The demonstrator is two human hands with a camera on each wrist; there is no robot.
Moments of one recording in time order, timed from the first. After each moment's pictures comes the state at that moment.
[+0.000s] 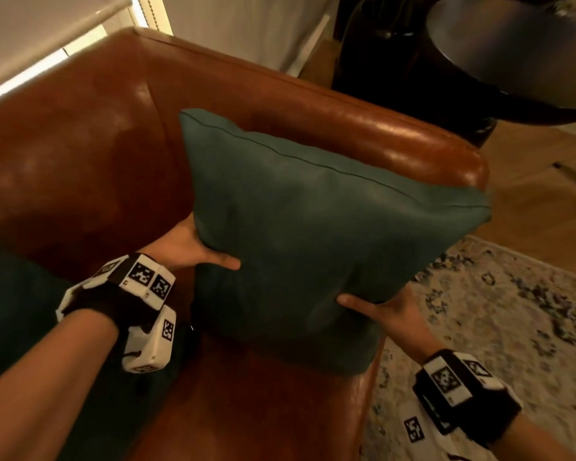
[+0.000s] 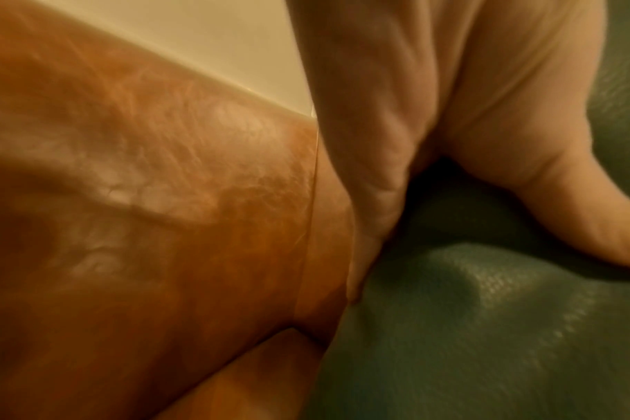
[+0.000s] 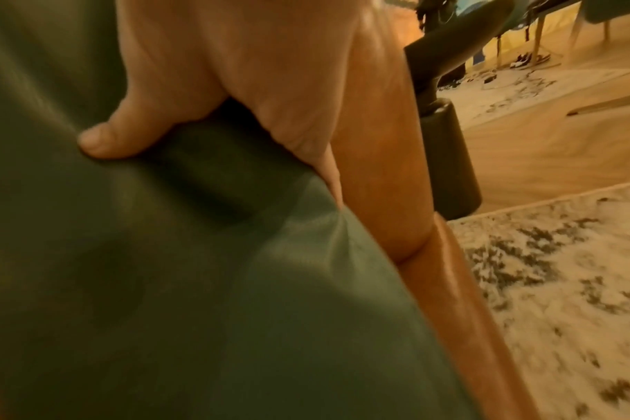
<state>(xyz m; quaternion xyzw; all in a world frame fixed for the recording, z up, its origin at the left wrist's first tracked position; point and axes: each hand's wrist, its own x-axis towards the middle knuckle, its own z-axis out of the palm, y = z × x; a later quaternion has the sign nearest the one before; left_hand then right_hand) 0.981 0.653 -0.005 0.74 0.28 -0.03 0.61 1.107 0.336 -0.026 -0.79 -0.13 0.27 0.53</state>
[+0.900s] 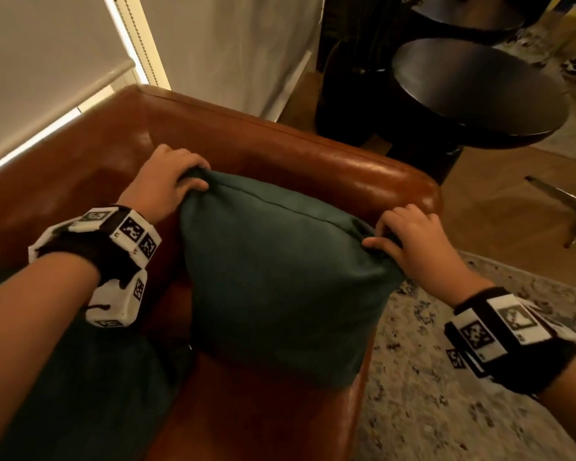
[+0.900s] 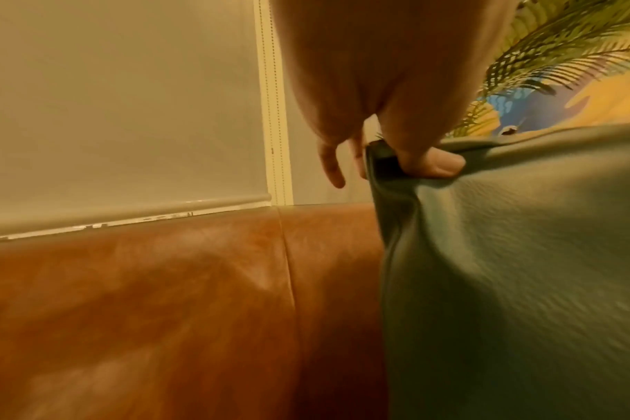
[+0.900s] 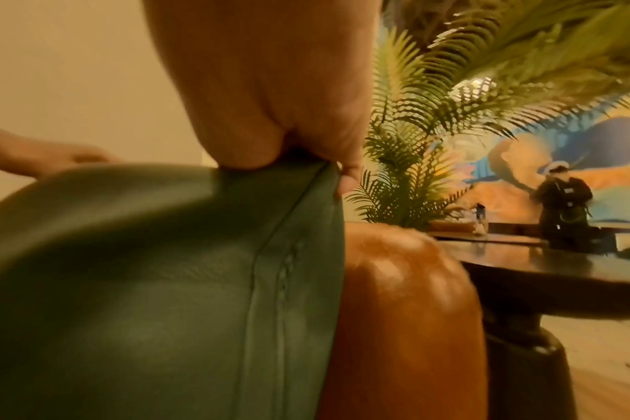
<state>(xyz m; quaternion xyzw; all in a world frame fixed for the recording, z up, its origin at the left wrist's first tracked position) 1.032 0.703 0.099 0.97 0.11 0.15 0.15 1.183 0.344 0.099 -0.89 -0.44 0.01 0.14</state>
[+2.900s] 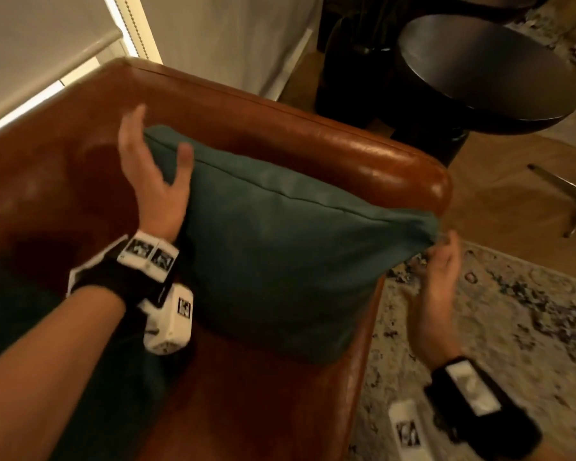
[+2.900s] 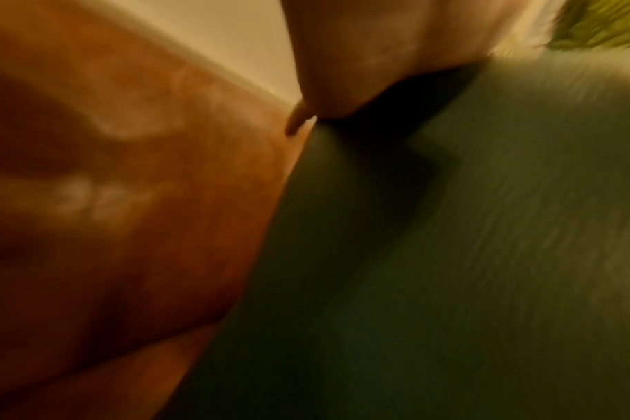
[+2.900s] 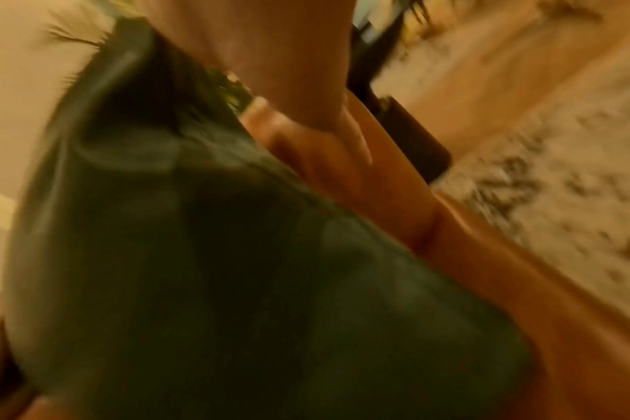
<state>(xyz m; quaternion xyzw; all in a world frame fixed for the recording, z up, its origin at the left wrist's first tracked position) 1.025 0.662 0.054 0.80 0.29 0.40 0.34 1.118 0.323 0.026 -0.71 -0.03 0.07 0.70</state>
